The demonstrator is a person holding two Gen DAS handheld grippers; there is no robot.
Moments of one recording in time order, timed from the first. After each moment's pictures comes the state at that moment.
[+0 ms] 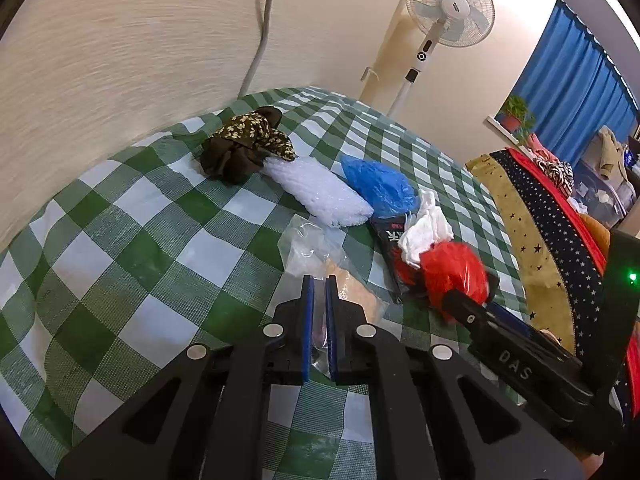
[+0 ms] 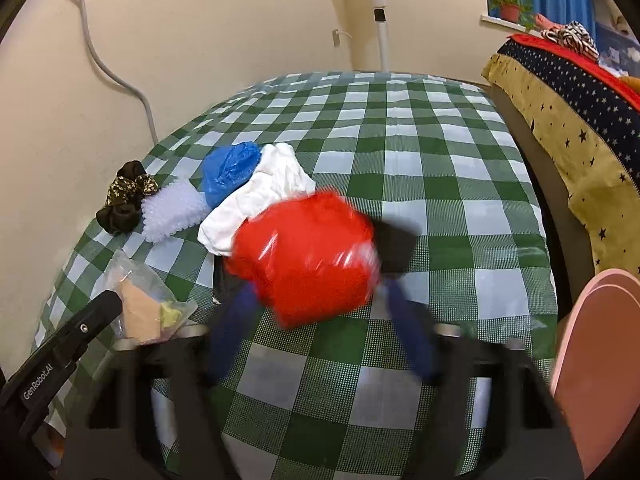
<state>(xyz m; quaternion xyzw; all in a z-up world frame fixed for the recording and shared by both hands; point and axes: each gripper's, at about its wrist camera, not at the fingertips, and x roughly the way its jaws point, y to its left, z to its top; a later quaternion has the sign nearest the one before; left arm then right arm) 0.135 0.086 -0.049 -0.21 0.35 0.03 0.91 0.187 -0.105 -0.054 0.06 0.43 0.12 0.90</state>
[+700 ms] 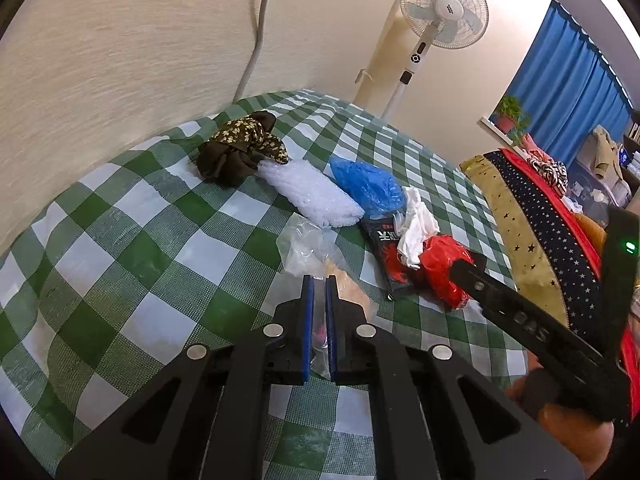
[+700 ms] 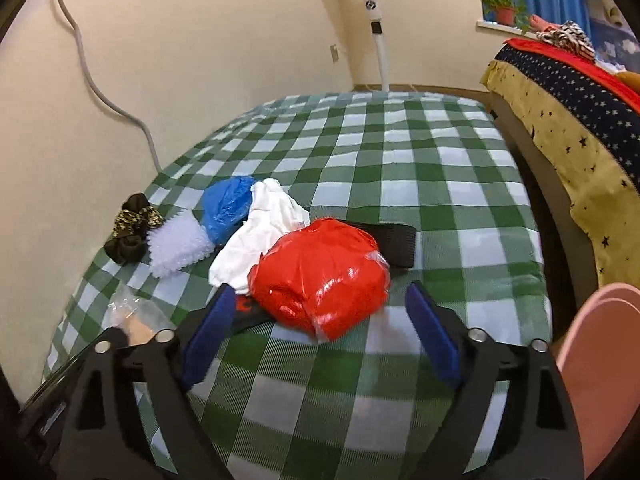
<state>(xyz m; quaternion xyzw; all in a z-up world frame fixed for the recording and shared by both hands) 0.130 0.084 -0.047 -0.21 0.34 0.02 0.91 0.204 -0.110 -0.042 0.08 0.41 0.13 0.90</state>
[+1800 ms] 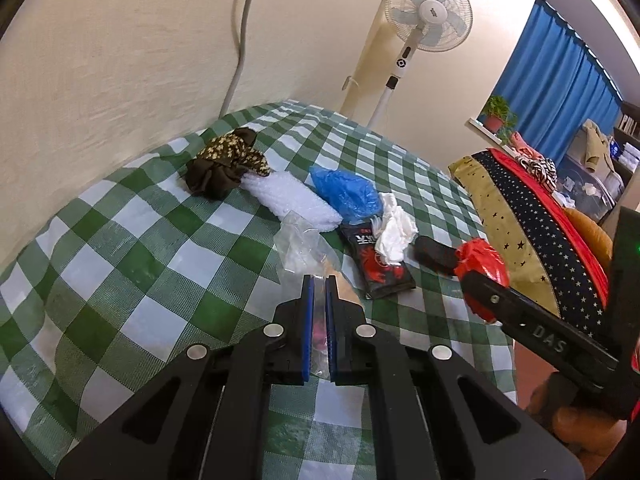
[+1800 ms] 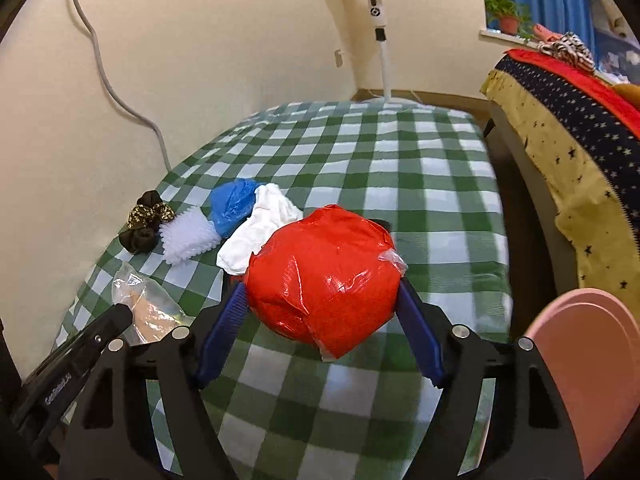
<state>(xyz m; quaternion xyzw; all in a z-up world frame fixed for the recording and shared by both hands) 0.119 0.073 -0.029 -0.19 0.33 0.01 0.93 0.173 -0.135 -0.015 0.07 0.40 0.13 0.91</state>
